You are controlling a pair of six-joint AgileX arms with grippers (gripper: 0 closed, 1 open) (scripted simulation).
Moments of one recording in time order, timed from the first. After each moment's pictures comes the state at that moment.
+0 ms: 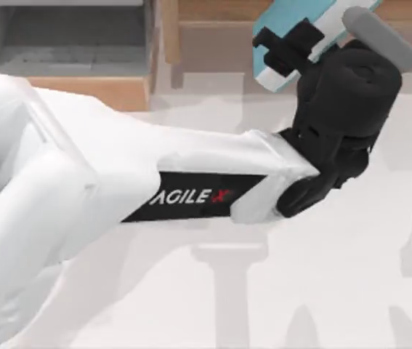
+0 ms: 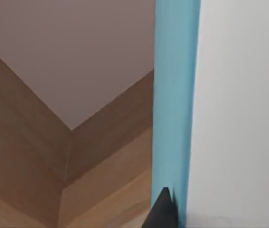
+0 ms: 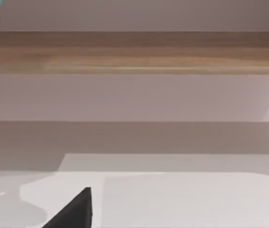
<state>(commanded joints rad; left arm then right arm) -0.99 2.14 1.47 0.56 -0.88 0.57 0.00 0.00 0.00 0.00 0.00 0.00</state>
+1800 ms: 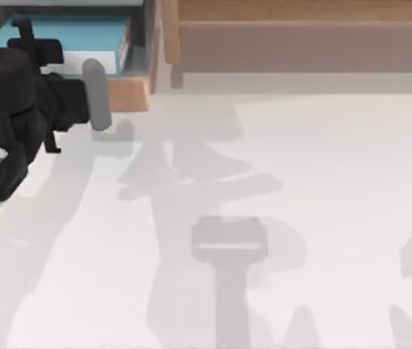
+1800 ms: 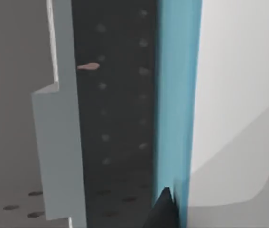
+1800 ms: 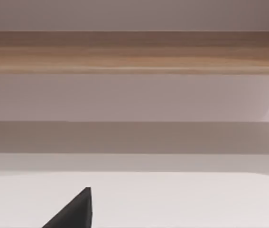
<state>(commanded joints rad) -0.23 1.79 0.77 0.75 -0.16 1.54 0.00 0.00 0.00 0.00 0.00 0.00</state>
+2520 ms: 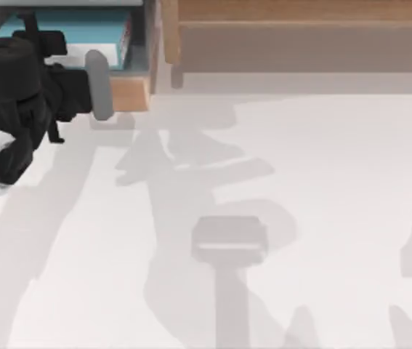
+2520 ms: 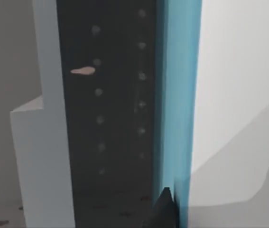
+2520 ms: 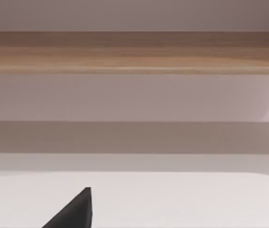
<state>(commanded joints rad) -0.21 1.87 0.86 0.74 -0.15 1.54 0.00 0.00 0.00 0.00 0.00 0.00</state>
